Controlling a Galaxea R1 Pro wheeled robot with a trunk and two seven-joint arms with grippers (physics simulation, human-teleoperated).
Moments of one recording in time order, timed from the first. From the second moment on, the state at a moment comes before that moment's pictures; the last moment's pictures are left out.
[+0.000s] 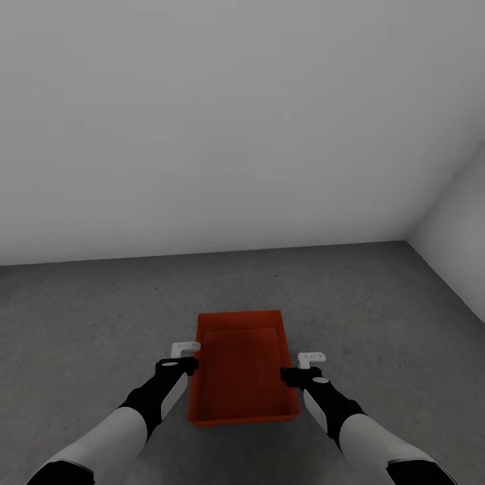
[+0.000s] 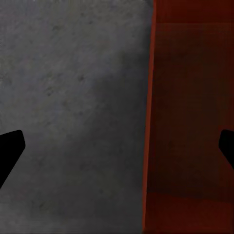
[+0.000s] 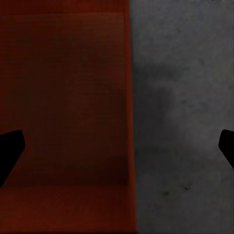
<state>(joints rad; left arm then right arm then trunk) -0.73 -0.08 -0.24 -0.44 0.27 0.25 0.36 -0.73 0.09 0.06 -0.27 -0.02 0.06 -0.07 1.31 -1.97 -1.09</state>
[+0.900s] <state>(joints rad) -0.73 -0.08 -0.24 -0.44 0.27 0.25 0.35 -0.73 0.09 0.06 -0.27 -0.02 0.06 -0.07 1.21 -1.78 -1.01</state>
